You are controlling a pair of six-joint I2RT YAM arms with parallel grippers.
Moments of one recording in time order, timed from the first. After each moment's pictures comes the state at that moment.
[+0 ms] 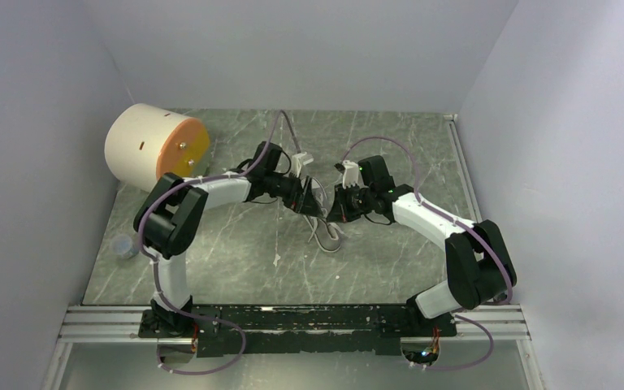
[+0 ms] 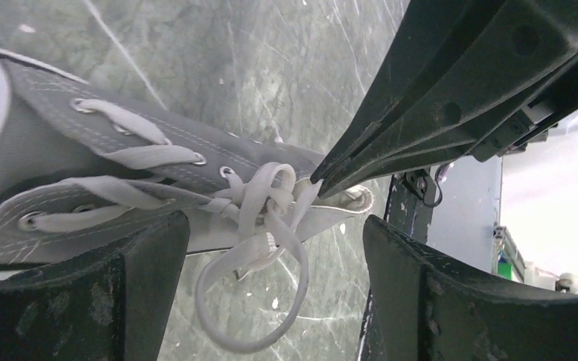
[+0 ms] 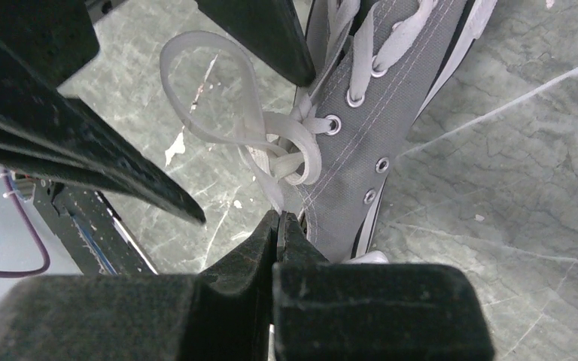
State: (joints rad) left arm -0.55 1.92 1.14 0.06 0.93 -0.27; right arm 0.43 1.47 0.86 -0.26 -0.55 0.15
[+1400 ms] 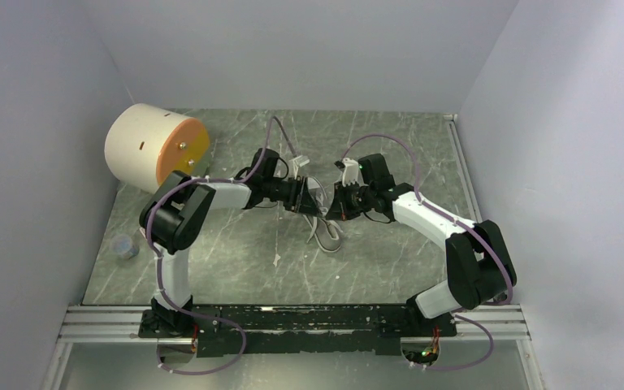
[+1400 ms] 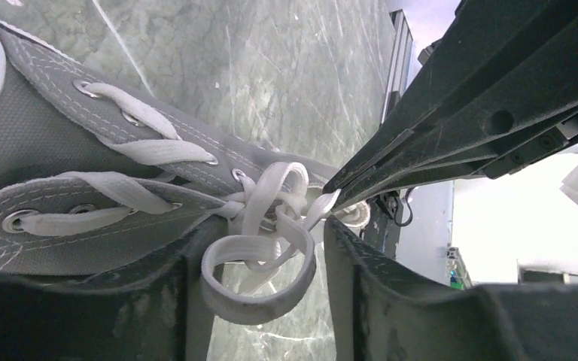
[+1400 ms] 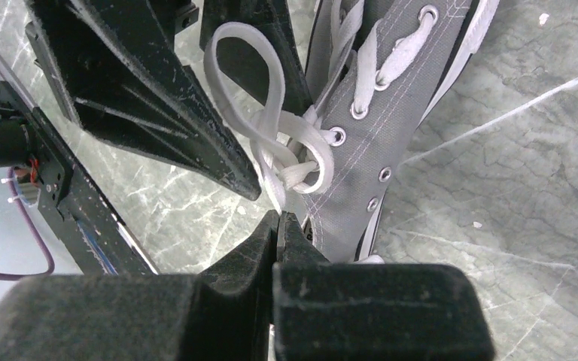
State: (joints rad) left arm -0.55 1.98 1.06 0.30 0.98 -0.48; right arm 0.43 1.47 0.87 -0.26 -0.55 0.16
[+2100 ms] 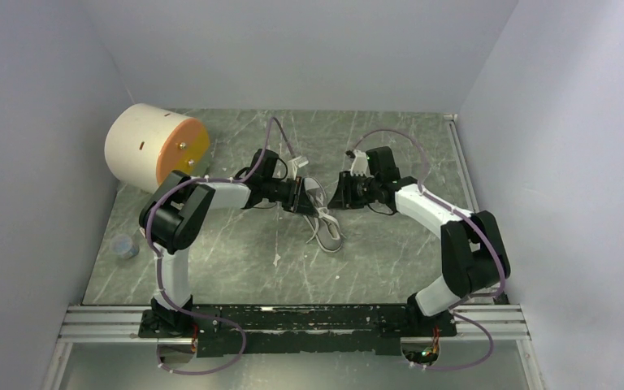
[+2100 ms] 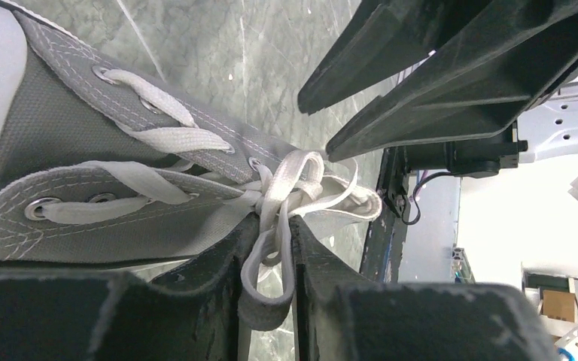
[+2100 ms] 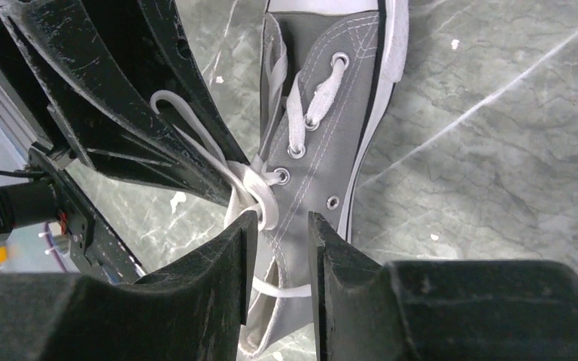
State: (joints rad) left arm -0.55 1.98 1.06 0.27 0.97 -0.46; right arm 0.35 1.53 0.91 -0.22 -0.55 0.26
